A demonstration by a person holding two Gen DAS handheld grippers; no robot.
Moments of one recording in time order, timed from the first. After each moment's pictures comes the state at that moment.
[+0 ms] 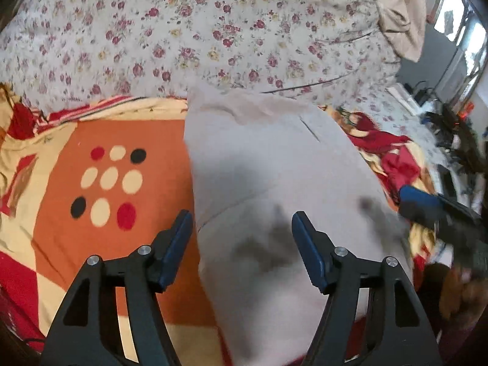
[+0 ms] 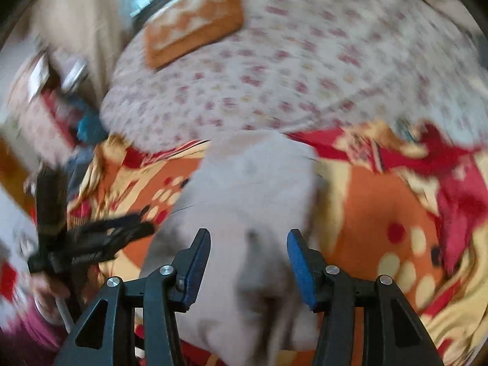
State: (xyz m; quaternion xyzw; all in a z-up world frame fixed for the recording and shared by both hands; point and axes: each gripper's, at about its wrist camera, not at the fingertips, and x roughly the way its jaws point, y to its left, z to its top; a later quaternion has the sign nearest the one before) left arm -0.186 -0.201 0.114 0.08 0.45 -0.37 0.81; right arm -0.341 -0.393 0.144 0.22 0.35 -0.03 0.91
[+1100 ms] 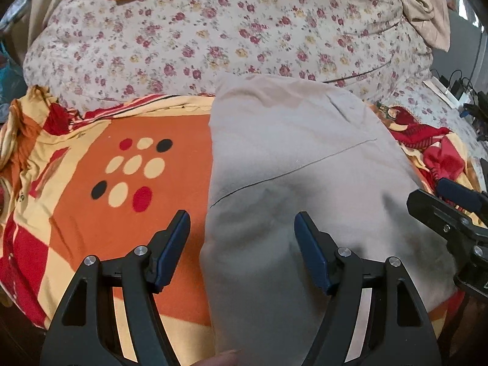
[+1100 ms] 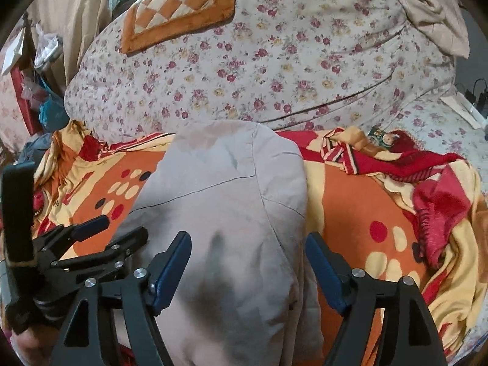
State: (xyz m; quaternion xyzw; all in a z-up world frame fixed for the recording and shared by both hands) left arm -0.220 -0.206 0.084 0.11 0.40 -0.28 0.86; right arm -0.330 -0.372 0.121 0.16 0.37 -0.15 0.90
